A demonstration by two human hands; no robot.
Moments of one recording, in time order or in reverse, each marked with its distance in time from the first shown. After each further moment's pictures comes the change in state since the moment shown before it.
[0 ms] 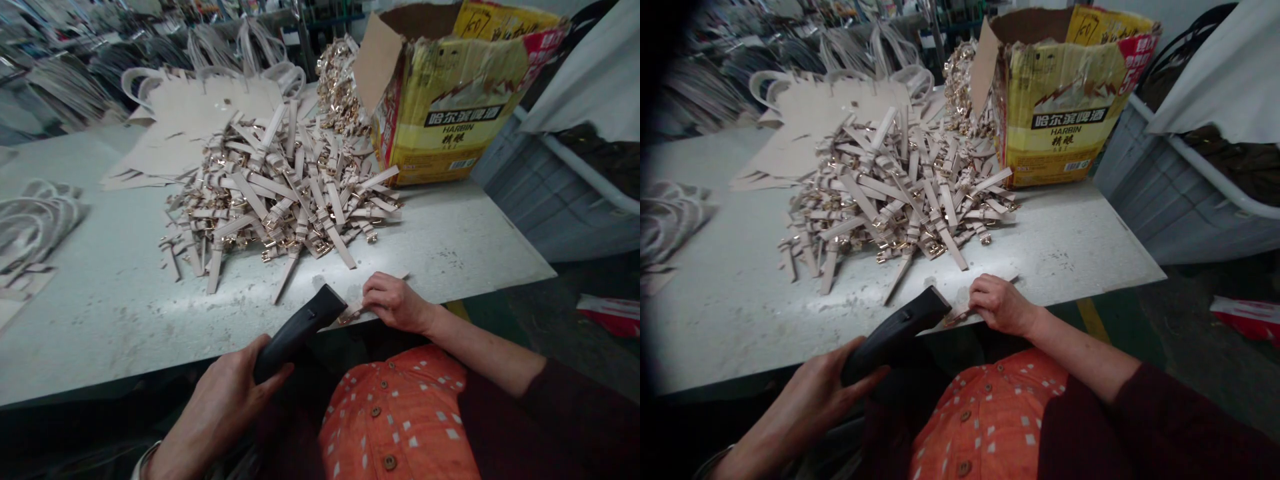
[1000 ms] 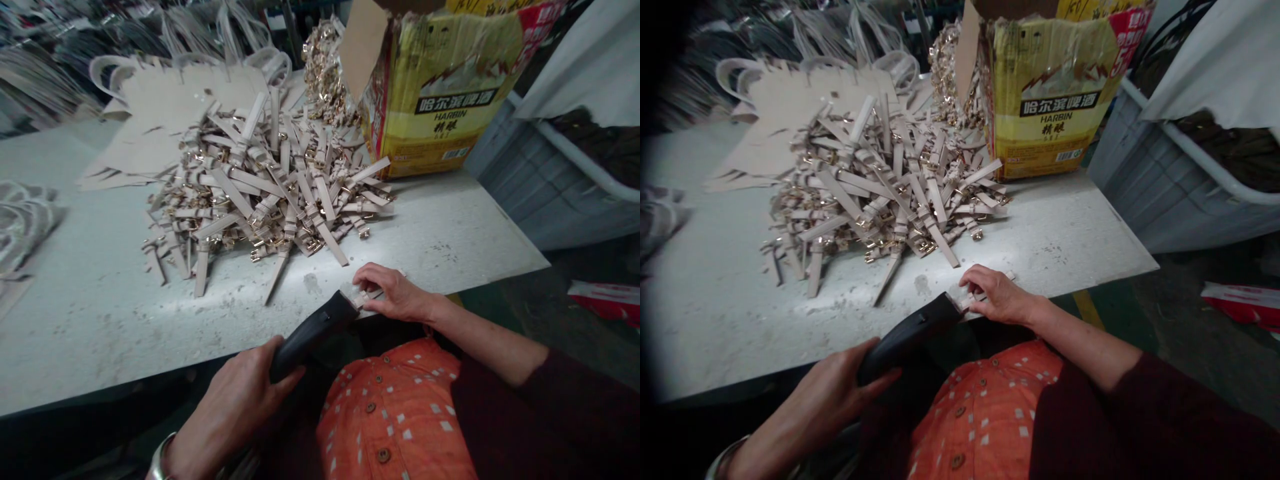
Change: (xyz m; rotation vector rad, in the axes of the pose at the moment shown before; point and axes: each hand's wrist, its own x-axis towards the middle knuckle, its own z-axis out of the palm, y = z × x) left_hand 0.011 0.023 0.004 0.033 -0.084 0.050; right_hand -0.002 0.010 -0.009 0.286 -0.033 0.202
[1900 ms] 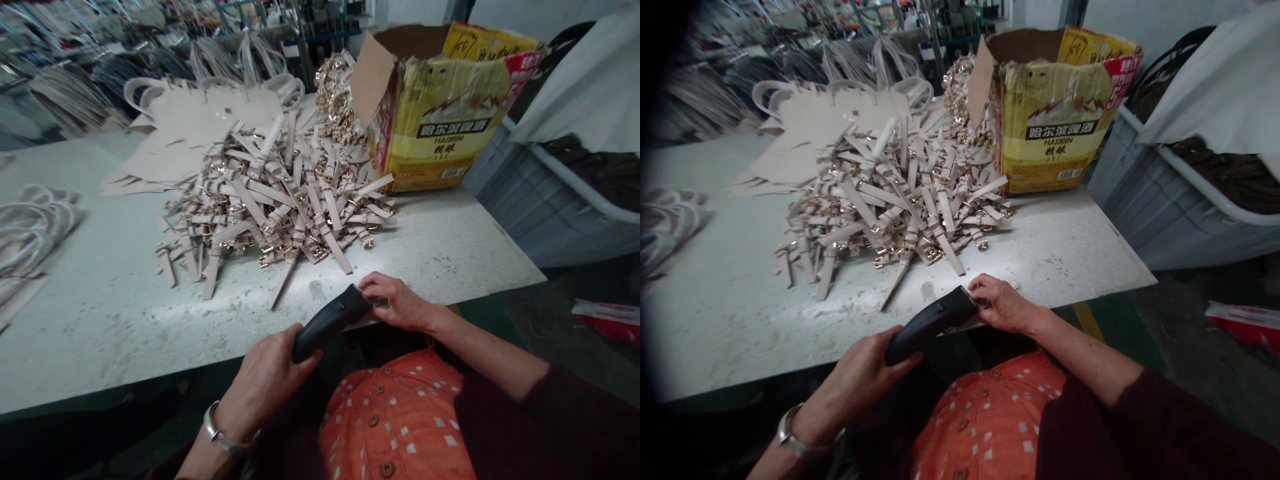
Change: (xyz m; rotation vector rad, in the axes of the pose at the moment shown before) left_hand 0.017 0.016 0.006 -0.058 0.134 0.066; right_hand -0.001 -0.005 0.001 -0.090 0.009 -0.020
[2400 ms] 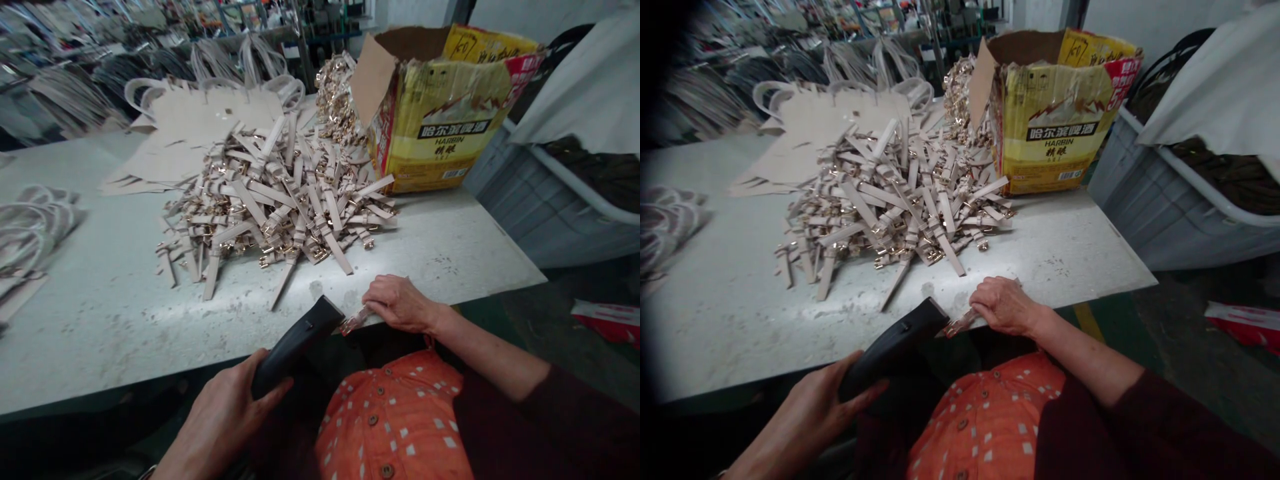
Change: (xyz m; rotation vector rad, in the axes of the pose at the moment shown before) left_hand -0.036 -0.031 -0.011 -0.035 -0.059 -0.157; right_hand 0.003 -0.009 -0.010 -0.406 -0.144 -0.051
